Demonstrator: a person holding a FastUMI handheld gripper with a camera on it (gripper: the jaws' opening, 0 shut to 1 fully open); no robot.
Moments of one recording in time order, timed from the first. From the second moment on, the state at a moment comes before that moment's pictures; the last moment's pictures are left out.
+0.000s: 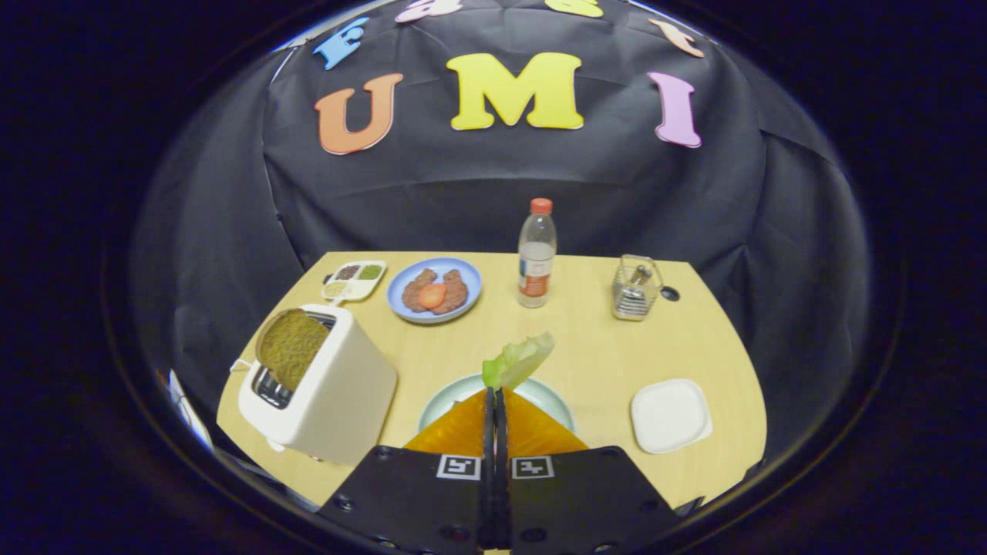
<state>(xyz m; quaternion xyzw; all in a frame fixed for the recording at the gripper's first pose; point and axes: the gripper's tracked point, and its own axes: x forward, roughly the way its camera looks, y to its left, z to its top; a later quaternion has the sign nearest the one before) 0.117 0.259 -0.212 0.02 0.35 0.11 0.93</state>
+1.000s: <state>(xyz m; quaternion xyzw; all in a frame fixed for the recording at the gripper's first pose) 0.143 0.233 -0.325 0.03 0.46 0.06 0.89</state>
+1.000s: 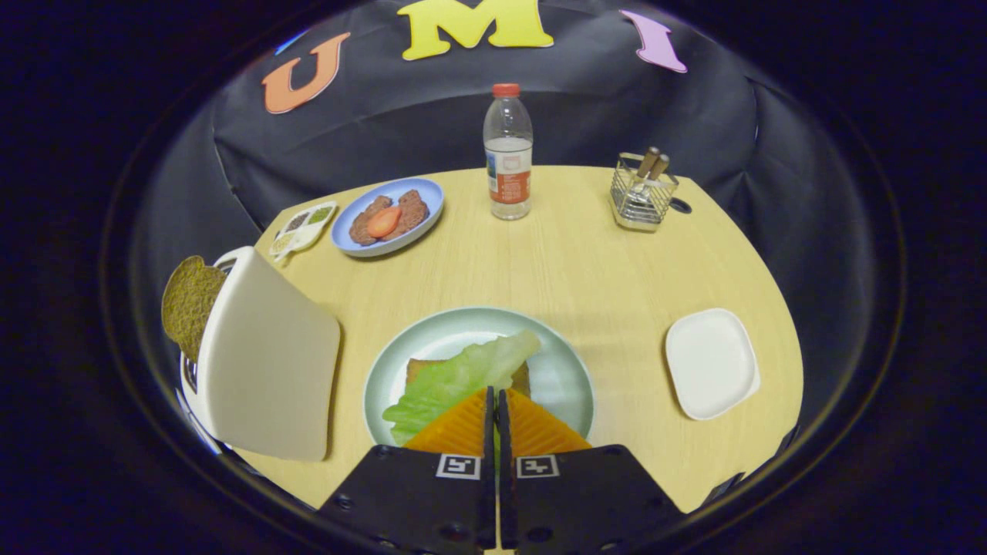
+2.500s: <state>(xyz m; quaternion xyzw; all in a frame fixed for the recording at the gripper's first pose) 0.103 0.431 -0.159 0.00 0.32 0.13 0.94</state>
